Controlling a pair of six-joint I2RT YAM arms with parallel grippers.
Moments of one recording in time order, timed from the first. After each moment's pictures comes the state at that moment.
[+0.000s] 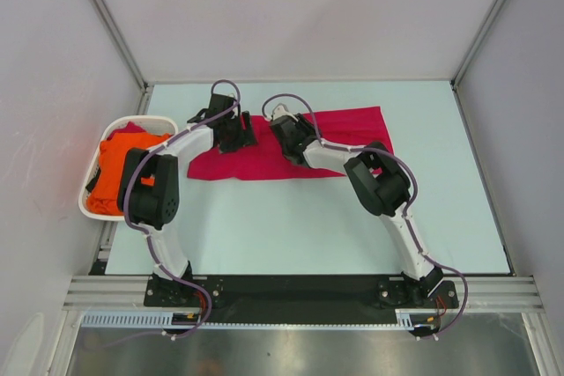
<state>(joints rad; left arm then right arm) -0.26 1.86 1.30 -0.36 0.09 -0.47 0.73 2.30 1.65 -0.05 0.82 -0.37</state>
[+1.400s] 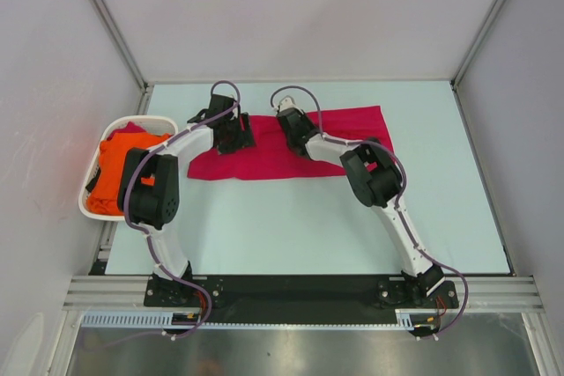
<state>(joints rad) -0.26 1.86 1.30 -0.38 0.06 -0.46 0.65 2.47 1.82 -0.01 0.75 -0.32</state>
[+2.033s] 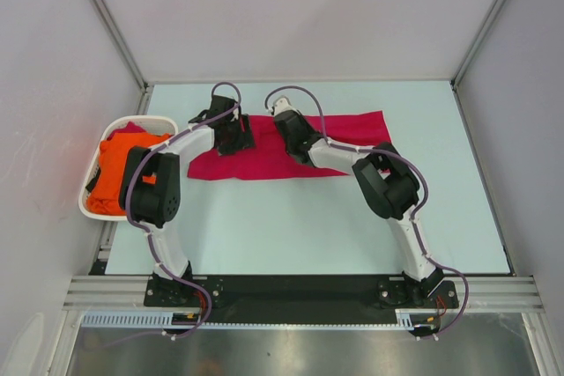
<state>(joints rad) -0.26 1.88 1.30 -0.38 0.06 -0.46 0.72 2.21 1.59 0.05 0.72 -0.31</state>
